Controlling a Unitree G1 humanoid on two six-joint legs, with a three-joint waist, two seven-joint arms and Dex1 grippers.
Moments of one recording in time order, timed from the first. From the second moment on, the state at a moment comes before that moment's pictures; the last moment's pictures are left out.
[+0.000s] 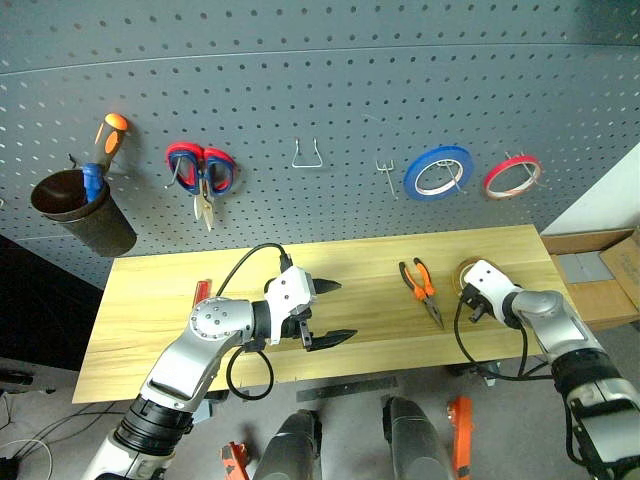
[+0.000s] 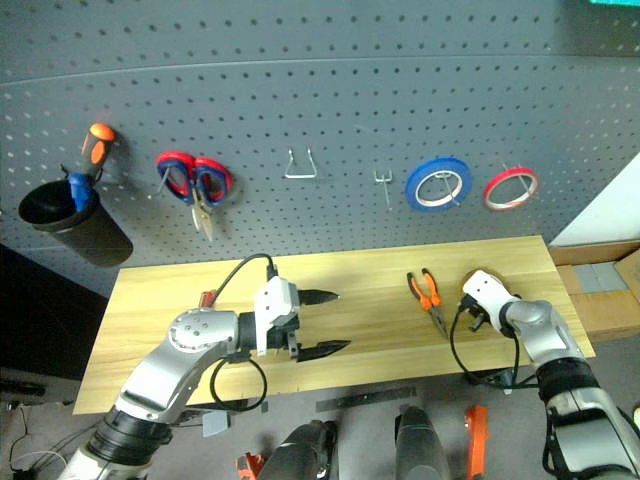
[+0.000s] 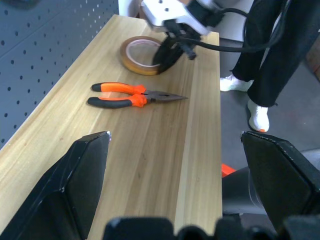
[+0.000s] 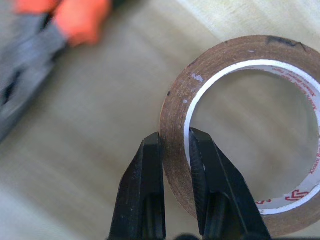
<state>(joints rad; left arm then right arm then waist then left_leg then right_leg) -0.24 0.55 -0.23 -0.24 -0.25 0.31 -0.95 -0.42 -0.63 0.16 0.45 -0.17 0.31 0.68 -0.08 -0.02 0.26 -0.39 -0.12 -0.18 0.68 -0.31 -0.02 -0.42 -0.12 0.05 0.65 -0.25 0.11</state>
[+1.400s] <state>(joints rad) -0.15 0.45 0.08 -0.23 -0.44 0.19 -0.75 -0.46 -0.30 0.37 -0.23 -0.37 0.34 0.34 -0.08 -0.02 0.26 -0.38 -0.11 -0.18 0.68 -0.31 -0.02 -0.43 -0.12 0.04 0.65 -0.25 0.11</state>
